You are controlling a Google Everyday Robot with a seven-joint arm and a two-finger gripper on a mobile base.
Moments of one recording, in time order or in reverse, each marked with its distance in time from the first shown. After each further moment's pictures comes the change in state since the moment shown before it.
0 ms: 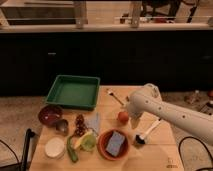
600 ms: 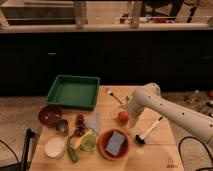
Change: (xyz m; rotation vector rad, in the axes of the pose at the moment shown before) arm -0.003 -0.009 0.016 -0.001 -0.123 0.018
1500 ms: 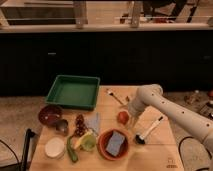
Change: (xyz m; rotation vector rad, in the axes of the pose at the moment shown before) arm 0.009 -0.002 0.018 -0.017 -0.105 0.054
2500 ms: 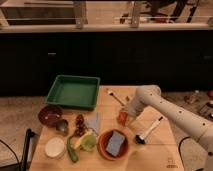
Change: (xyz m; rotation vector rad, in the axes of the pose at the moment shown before) arm -0.002 -0.001 0.013 -0.013 -0.034 0.008
